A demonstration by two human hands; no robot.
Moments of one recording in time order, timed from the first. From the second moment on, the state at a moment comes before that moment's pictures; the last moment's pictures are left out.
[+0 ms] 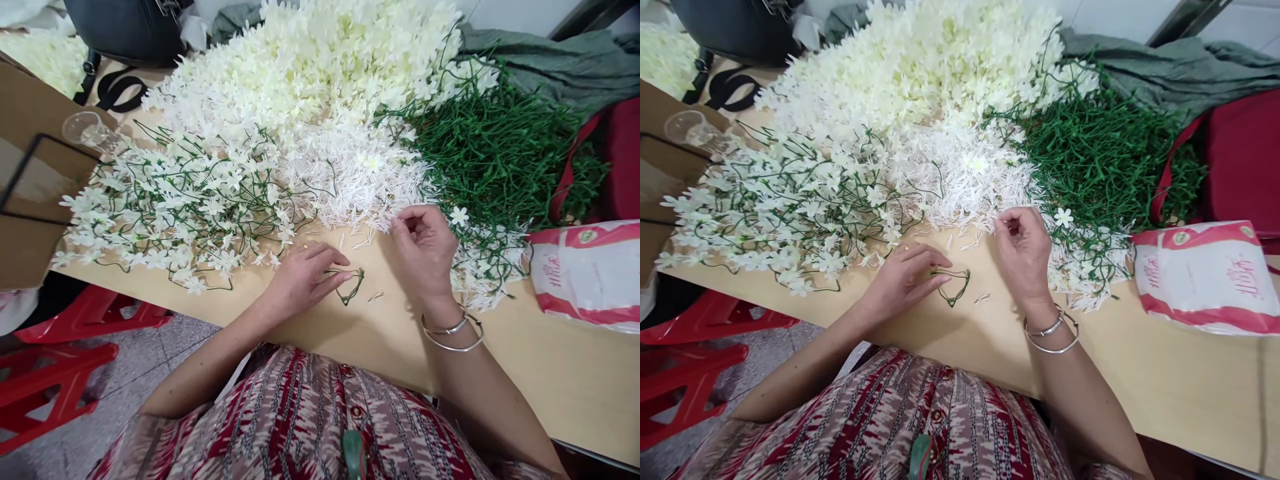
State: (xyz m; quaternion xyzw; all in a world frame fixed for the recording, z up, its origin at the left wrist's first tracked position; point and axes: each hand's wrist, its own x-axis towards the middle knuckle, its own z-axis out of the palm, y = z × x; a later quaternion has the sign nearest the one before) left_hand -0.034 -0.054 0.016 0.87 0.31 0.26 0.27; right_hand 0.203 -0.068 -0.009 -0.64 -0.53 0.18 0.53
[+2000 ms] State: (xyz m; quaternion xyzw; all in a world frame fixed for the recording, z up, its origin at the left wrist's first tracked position) left_hand 0.044 -0.004 -0.005 0.48 0.34 0.46 0.67; right_hand 0.206 -0.066 -0.004 -0.55 -0.47 0.29 0.63
